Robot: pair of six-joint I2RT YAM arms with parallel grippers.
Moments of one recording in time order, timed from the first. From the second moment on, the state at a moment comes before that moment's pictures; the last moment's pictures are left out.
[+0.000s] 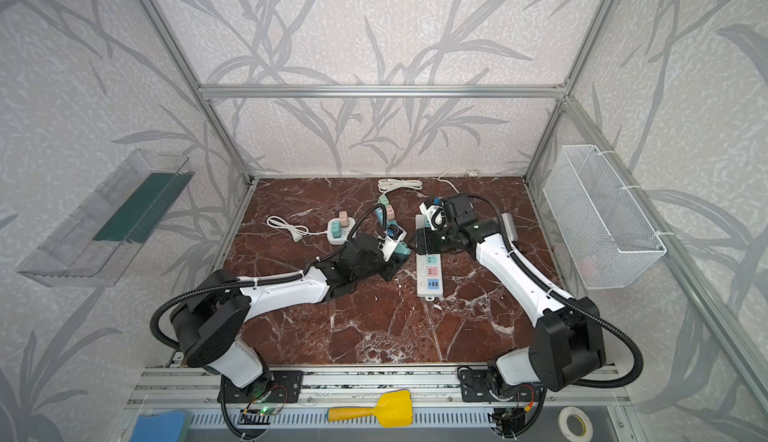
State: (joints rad) left arm -0.84 1.64 0.91 0.27 0.02 -0.02; right arm 0.38 1.44 1.17 -0.65 -0.50 0.29
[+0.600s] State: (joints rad) left arm -0.86 1.64 0.91 0.27 0.02 0.03; right arm 0.41 1.55 1.19 -0.64 -0.58 0.30
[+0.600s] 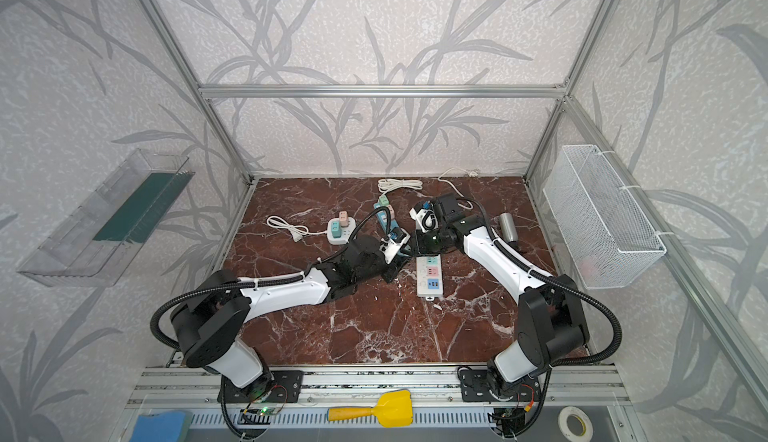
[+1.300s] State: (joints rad) left arm -0.87 1.57 0.88 0.26 -0.03 0.06; right arm 0.41 1.54 1.17 -0.60 -0.53 0.32
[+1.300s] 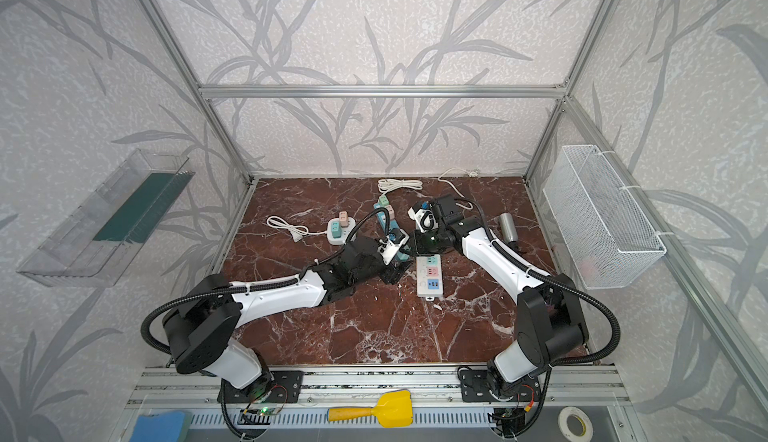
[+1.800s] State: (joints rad) left arm -0.61 1.36 0.98 -0.05 -0.17 -0.43; right arm 0.41 1.24 0.97 -0.55 -0.17 0.33
